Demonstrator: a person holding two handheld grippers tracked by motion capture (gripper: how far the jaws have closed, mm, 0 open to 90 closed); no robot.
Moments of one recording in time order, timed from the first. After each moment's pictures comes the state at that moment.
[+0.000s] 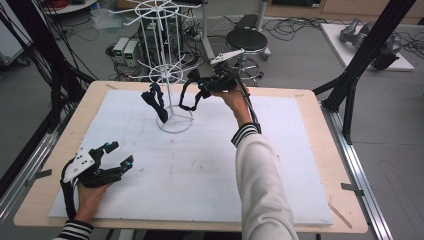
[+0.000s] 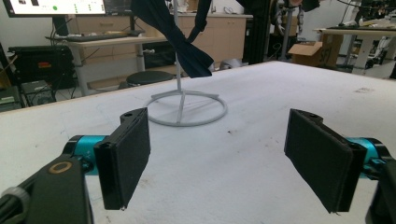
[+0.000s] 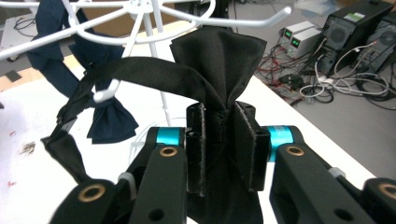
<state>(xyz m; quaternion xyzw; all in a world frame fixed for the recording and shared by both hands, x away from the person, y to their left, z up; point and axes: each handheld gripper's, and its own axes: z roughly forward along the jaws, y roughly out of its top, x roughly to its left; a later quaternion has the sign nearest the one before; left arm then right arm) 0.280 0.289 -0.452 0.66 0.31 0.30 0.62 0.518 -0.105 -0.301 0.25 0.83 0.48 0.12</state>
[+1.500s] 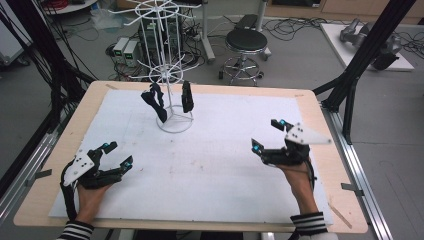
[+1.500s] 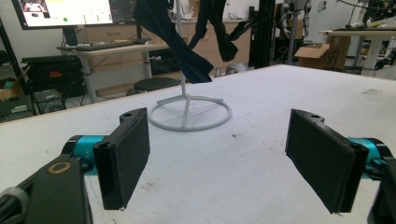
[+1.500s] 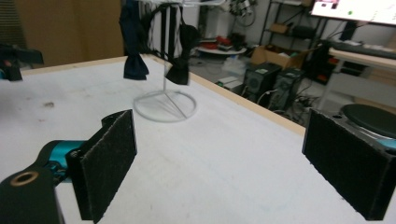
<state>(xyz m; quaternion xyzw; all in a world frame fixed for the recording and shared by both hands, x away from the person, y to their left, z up) 0.275 0.288 -0.453 0.65 0.31 0.32 0.62 0.301 -0.260 -0.356 0.28 0.72 0.56 0.29</state>
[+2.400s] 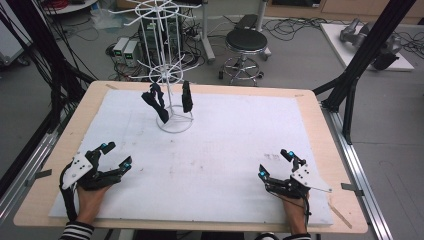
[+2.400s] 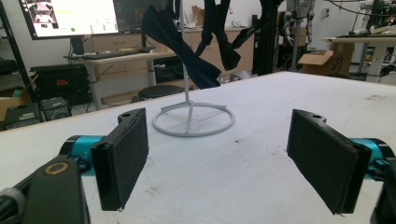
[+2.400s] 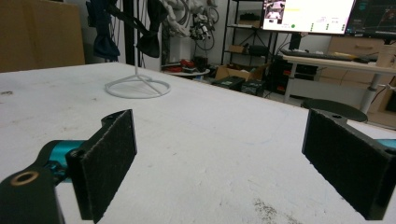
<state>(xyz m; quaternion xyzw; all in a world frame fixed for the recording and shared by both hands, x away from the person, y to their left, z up) 0.272 0.288 -0.454 0.64 0.30 0.33 0.63 0.259 -0.283 -0.453 0.33 0.65 0.59 0.35</state>
